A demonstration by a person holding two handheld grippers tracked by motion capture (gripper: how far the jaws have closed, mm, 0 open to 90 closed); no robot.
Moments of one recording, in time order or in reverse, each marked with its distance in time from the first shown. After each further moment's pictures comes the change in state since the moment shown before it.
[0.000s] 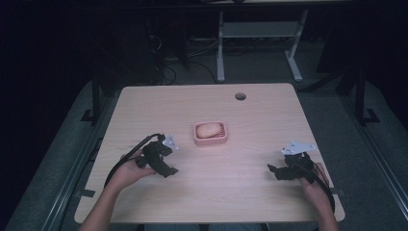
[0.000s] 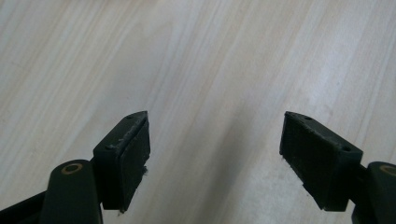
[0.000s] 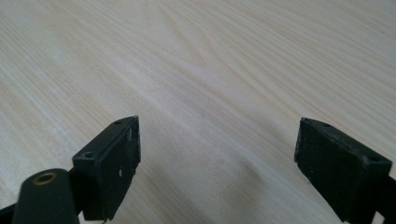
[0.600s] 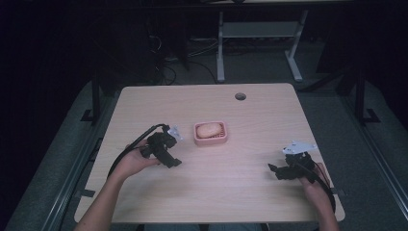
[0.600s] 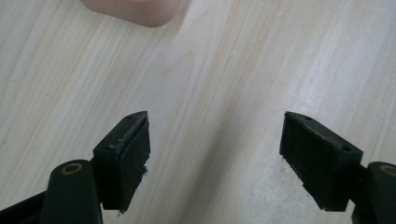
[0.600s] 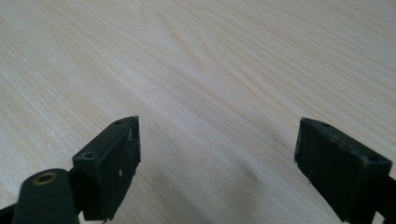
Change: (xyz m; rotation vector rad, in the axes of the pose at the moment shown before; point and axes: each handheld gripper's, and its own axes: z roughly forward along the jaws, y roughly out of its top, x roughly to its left) left arm 0.020 0.027 -0.001 0.018 -0.014 0.015; right arm -0.002 0.000 -0.001 -0.007 -0.004 0.014
